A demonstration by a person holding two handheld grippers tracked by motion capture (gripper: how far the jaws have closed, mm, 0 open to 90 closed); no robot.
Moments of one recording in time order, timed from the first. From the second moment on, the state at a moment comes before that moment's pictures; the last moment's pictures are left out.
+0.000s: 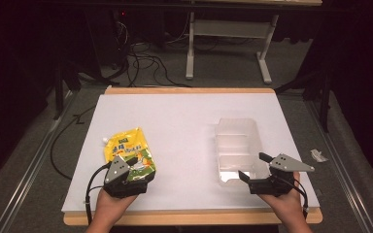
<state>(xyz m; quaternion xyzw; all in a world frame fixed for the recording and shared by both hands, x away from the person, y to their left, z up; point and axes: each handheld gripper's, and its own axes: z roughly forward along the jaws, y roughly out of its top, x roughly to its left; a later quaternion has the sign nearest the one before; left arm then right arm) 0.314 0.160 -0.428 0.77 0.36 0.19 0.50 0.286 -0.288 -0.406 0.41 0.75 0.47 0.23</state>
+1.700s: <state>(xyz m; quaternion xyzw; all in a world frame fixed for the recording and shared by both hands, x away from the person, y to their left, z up) 0.387 0.251 -0.477 0.69 0.56 0.16 0.44 0.289 -0.285 -0.410 0.41 0.75 0.47 0.22</state>
